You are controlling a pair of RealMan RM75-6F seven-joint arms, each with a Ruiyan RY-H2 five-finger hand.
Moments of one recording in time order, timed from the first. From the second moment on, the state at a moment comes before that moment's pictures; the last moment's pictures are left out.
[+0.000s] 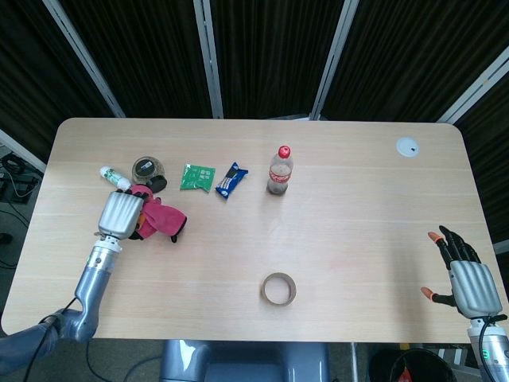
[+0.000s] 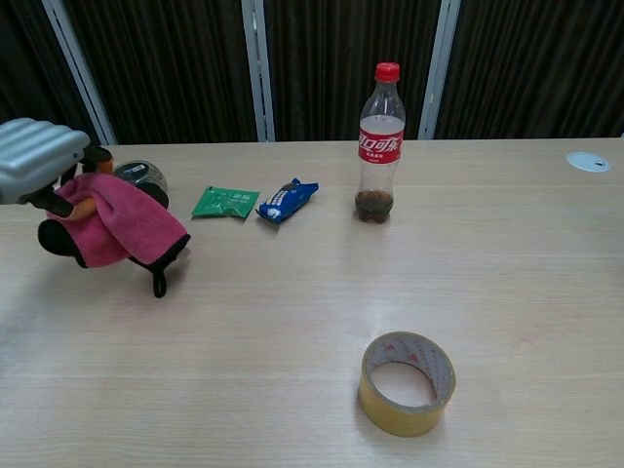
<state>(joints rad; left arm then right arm) -0.58 -1.62 -0.18 -1.16 1.28 1.15 0.45 0.11 -1.09 0.05 -1.65 -1.43 1.37 0.03</state>
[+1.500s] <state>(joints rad) -0.25 -1.22 -0.06 -1.67 1.28 1.44 0.36 0.12 -1.10 0.05 -1.65 -1.46 1.37 0.02</state>
